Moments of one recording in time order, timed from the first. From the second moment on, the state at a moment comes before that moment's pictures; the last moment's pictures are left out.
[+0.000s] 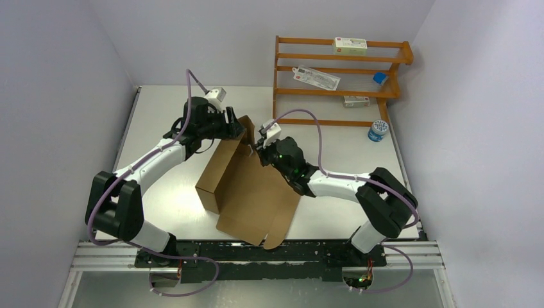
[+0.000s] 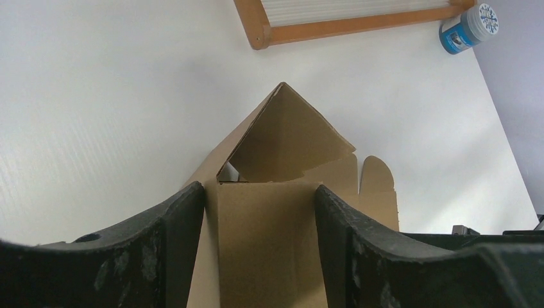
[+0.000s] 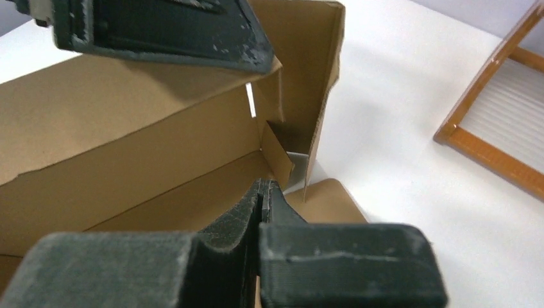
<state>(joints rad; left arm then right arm) -0.38 1.49 1.04 -0.01 0.26 -0.36 0.83 1.59 0.79 0.63 0.13 0.03</state>
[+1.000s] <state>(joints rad) -0.38 1.49 1.04 -0.01 0.25 -0.36 0.84 1.81 0.89 0.88 0.35 0.03</state>
